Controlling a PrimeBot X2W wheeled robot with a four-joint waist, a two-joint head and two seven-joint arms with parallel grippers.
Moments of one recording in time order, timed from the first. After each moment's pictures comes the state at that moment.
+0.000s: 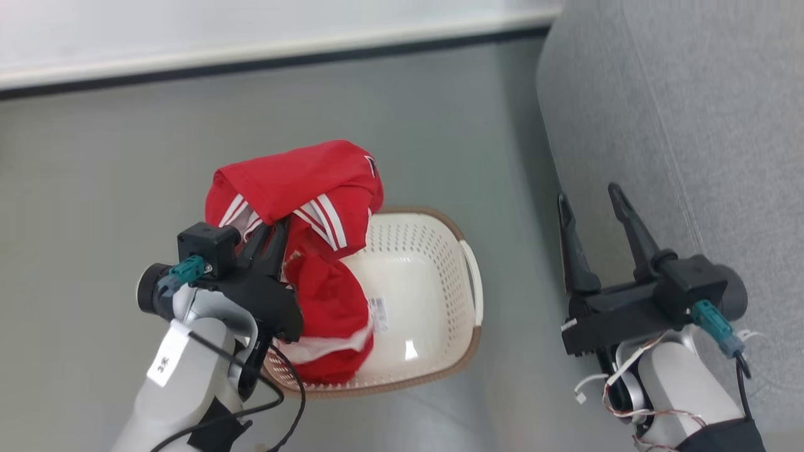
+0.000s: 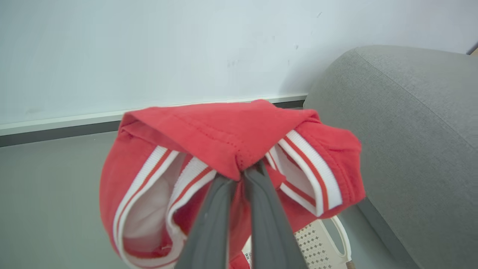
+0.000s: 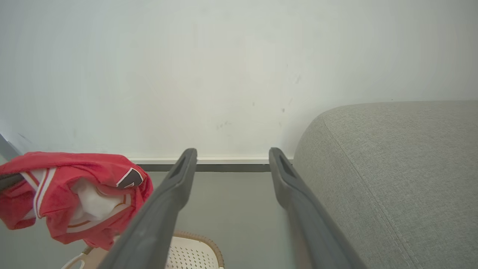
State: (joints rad) left arm -0.64 0.10 -0.37 0.79 -0.45 -0.12 -0.25; right arm -0.40 -0.14 0.34 0.24 0.26 -0.08 -0.26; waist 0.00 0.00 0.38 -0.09
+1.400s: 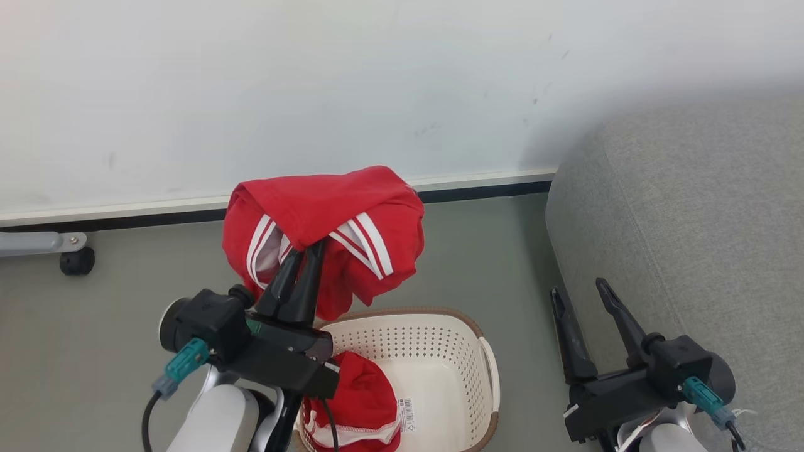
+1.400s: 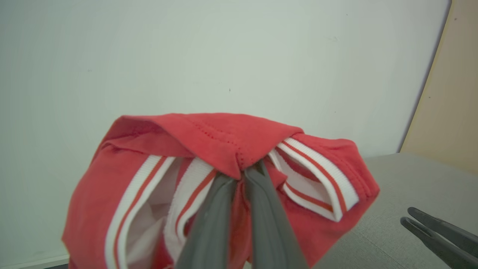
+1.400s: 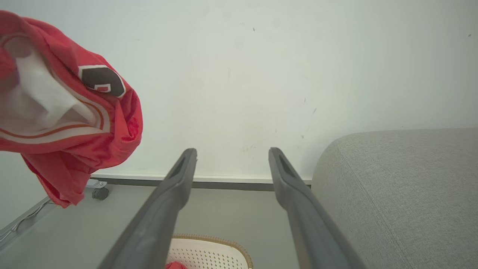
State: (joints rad) left arm -0.32 0.11 -0.36 0.17 -0.44 -0.07 -0.24; right arm -0.20 -0.15 0.36 0.24 0.30 -0.04 -0.26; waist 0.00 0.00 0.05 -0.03
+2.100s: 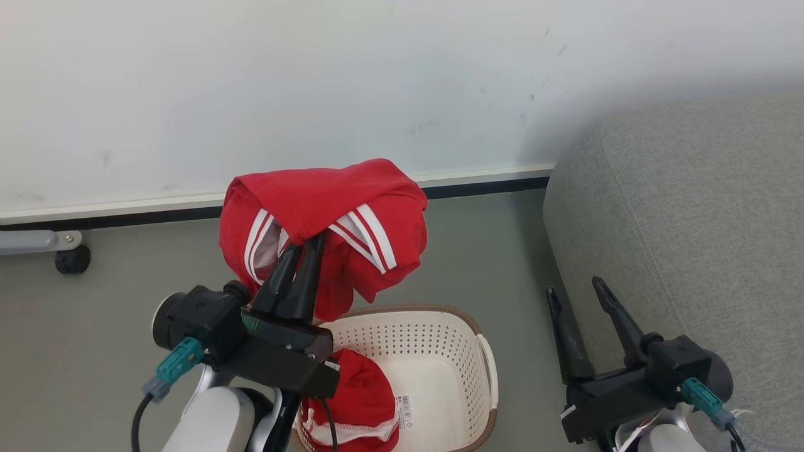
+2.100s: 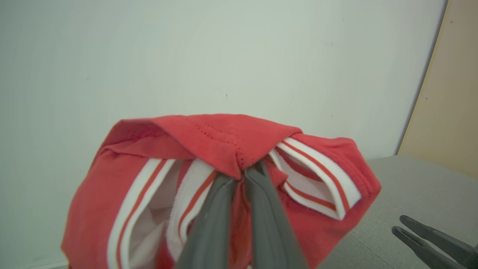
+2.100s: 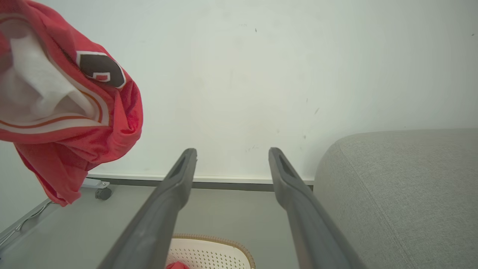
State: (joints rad) left arm -0.30 0.12 -0.36 0.05 -0.44 -0.03 -0.18; right arm -0.19 -0.15 0.36 0.20 0.30 -0.04 -0.25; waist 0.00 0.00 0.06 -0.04
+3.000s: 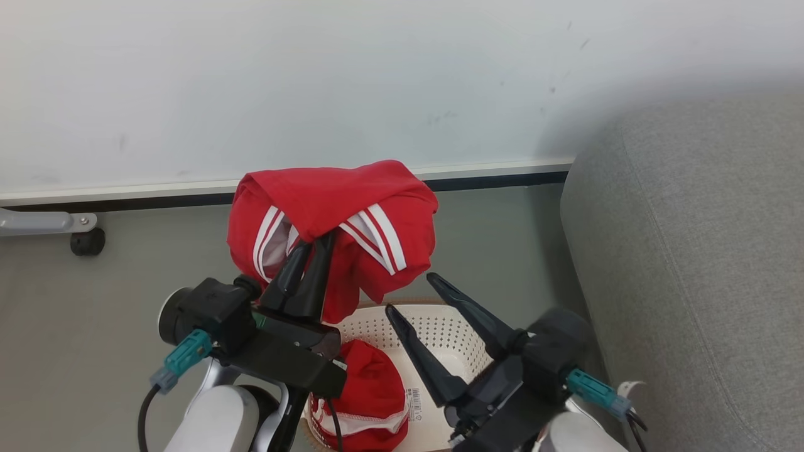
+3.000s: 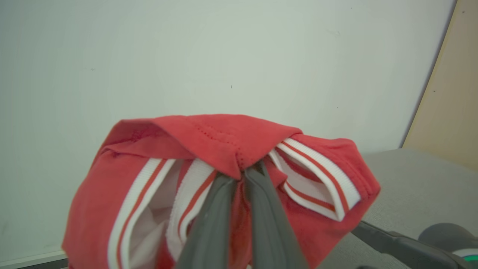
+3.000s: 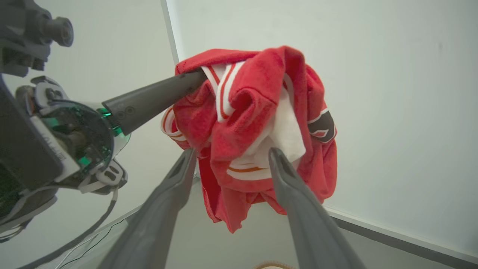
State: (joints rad) left arm -0.30 0.13 -0.37 0.01 -0.44 -0.02 -0.12; right arm -0.31 -0.08 0.65 0.08 0.31 0.10 -0.18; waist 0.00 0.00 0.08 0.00
